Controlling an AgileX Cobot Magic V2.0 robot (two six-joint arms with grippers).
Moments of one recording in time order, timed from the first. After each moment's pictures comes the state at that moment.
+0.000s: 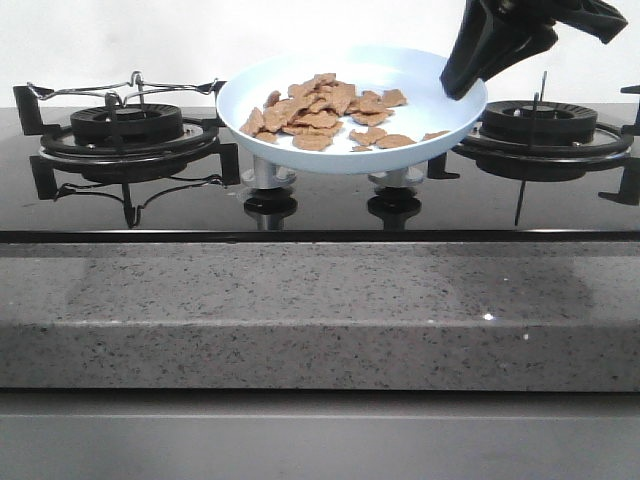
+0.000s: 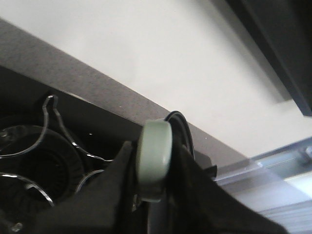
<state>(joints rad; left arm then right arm) 0.31 1.61 -1.57 -1.23 0.97 0.38 0.24 1.60 -1.34 0.44 0.75 -0.19</state>
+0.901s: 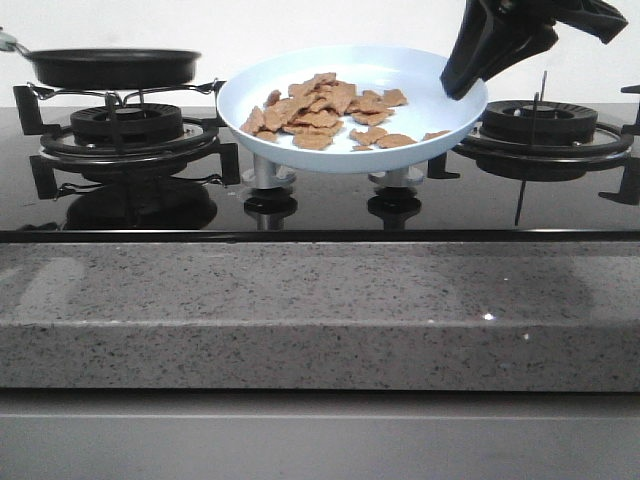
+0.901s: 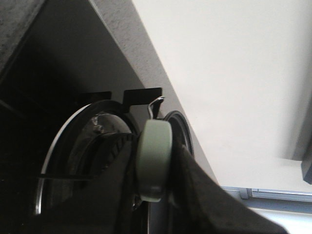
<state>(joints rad) 0.39 1.95 -1.50 -1.48 1.02 0.47 0.24 1.60 -1.34 0.44 0.75 -0.19</state>
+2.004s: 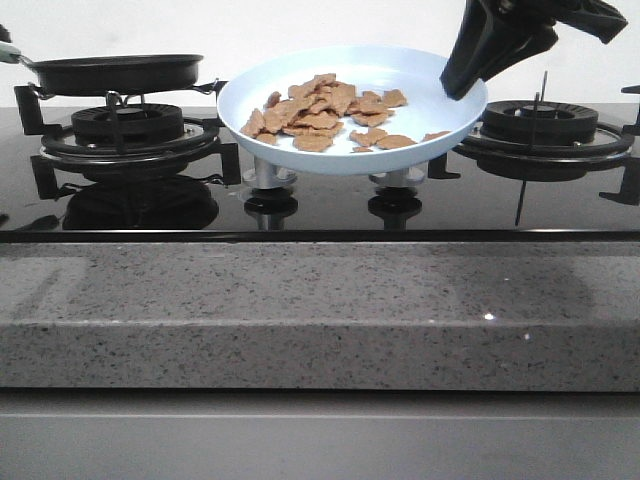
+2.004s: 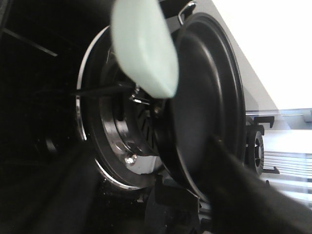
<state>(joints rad) 0.40 1.90 -1.54 -1.15 1.20 0.45 0.24 1.60 -1.34 0.44 0.75 -0.19</state>
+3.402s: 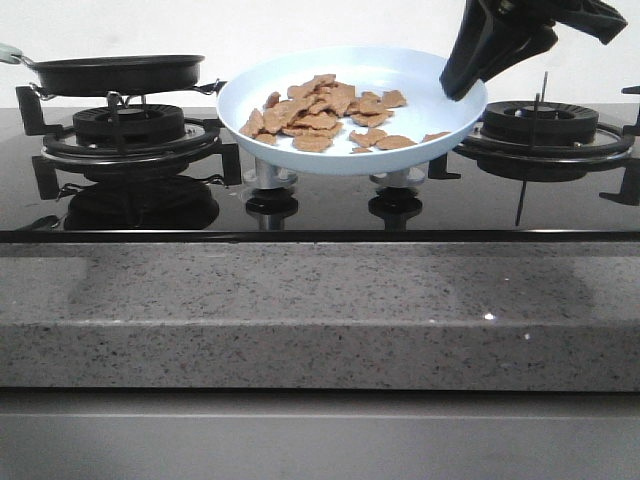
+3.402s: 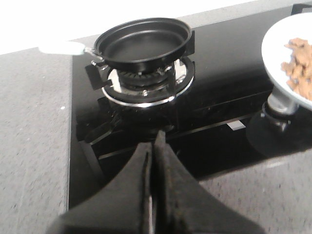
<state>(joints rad) -0.16 0.44 -0.54 -0.18 0.51 0.30 0.24 1.60 -1.34 0.44 0.75 -0.19</state>
